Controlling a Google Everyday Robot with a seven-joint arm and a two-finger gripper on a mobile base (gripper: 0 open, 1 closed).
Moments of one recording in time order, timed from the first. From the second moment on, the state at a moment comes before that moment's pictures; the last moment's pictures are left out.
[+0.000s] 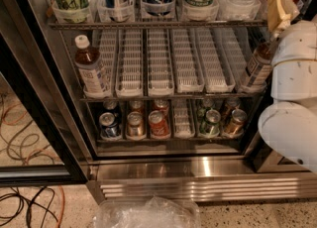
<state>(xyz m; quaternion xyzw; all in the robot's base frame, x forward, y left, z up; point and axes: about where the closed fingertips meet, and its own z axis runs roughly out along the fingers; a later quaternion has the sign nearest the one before) 0.550 -0.284 1.095 0.06 0.43 -0.09 0.90</state>
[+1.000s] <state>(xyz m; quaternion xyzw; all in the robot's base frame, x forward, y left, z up) 0.551 -0.283 1.095 0.06 0.43 -0.09 0.90</state>
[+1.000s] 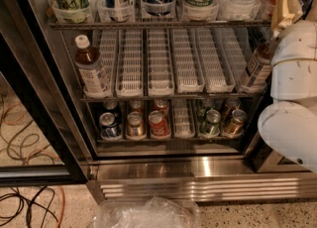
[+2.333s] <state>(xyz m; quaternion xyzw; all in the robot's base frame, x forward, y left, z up) 0.578 -0.274 1.092 0.04 0.44 -0.10 0.89</state>
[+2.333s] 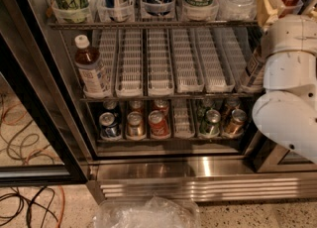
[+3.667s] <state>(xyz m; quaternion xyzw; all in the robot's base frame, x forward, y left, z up) 0.590 -0.292 1.086 0.08 0.45 -0.12 0.88</state>
